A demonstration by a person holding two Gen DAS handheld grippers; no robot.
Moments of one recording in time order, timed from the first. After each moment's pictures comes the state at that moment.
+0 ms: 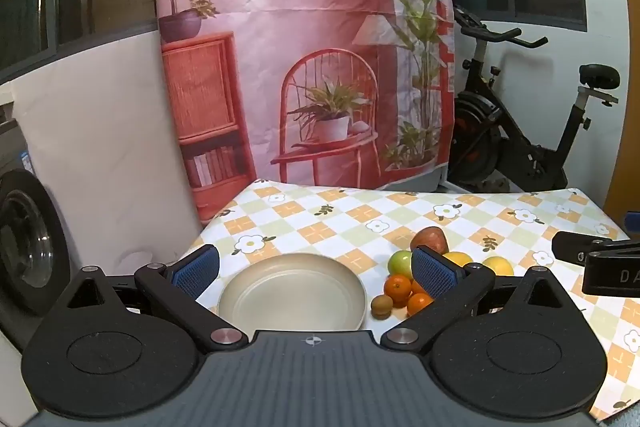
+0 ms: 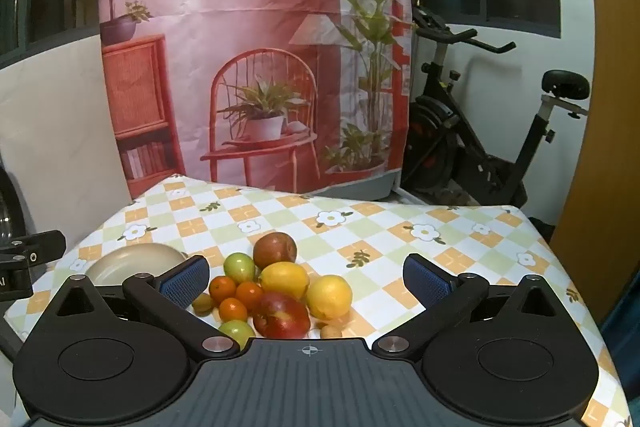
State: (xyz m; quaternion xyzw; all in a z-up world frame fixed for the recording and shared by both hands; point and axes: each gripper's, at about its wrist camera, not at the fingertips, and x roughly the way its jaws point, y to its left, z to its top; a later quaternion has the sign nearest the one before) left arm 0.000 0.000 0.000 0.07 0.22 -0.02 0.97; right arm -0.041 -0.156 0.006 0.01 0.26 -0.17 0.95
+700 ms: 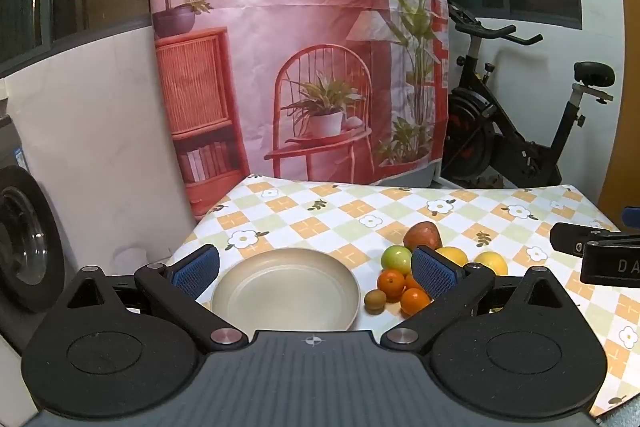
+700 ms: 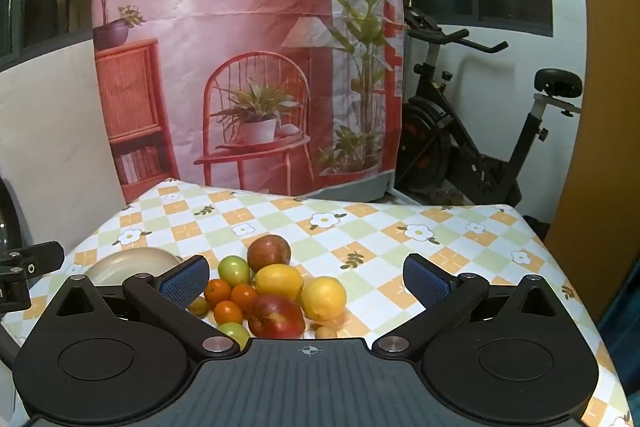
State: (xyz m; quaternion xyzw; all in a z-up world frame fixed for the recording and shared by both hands) left arm 0.003 0.003 -0.001 0.07 0.23 -0.03 0.97; right arm -0.043 -0.157 0.007 0.02 0.26 -0.18 0.95
